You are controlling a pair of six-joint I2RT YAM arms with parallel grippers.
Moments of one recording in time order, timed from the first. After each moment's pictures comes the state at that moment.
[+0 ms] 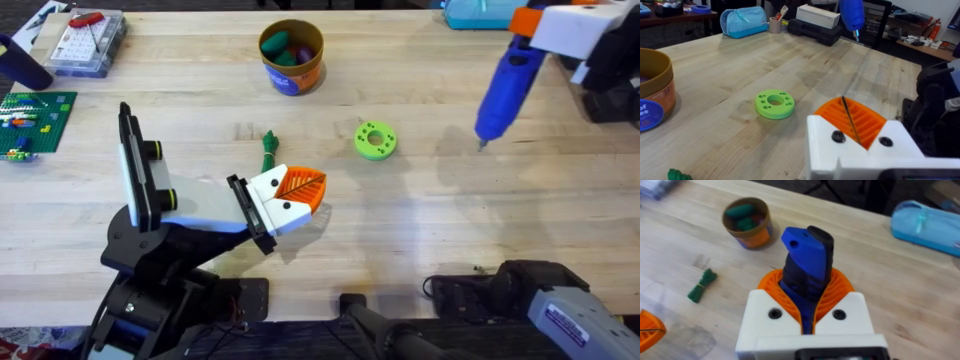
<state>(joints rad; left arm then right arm) -0.31 0.01 0.01 -0.06 0.77 -0.14 -0.10 0.85 1.05 -0.67 -0.49 -0.15</state>
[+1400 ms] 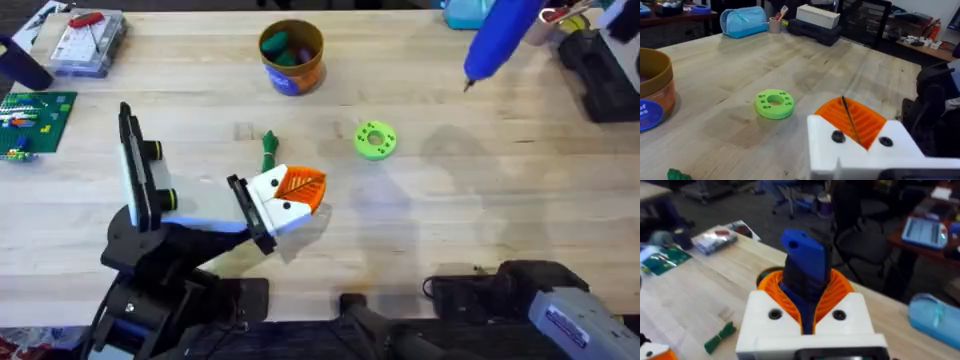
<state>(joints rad) -0.31 0.01 0.01 -0.06 0.77 -0.14 -0.07 0.83 1.00 -0.21 -0.66 -0.01</state>
